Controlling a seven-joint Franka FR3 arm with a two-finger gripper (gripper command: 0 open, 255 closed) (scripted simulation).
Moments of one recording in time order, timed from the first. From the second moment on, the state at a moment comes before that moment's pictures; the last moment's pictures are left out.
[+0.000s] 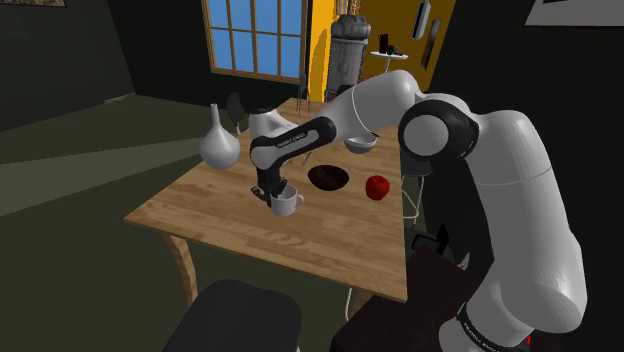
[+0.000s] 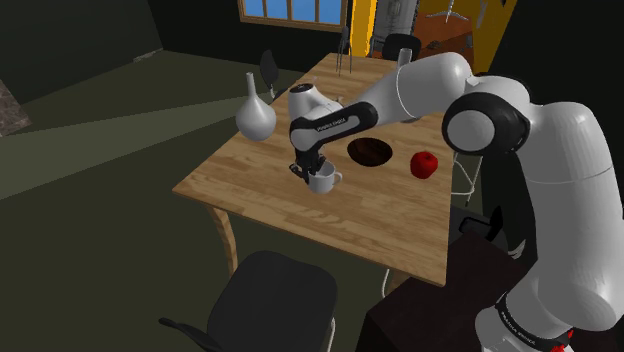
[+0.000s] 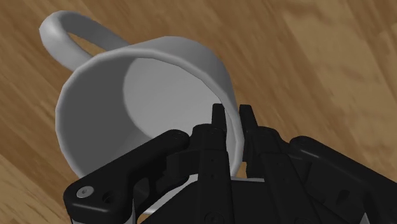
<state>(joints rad) 0.12 0.64 0.12 -1.53 -0.13 2.13 0.41</state>
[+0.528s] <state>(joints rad) 0.12 0.59 0.12 -1.51 -0.12 2.05 0.40</state>
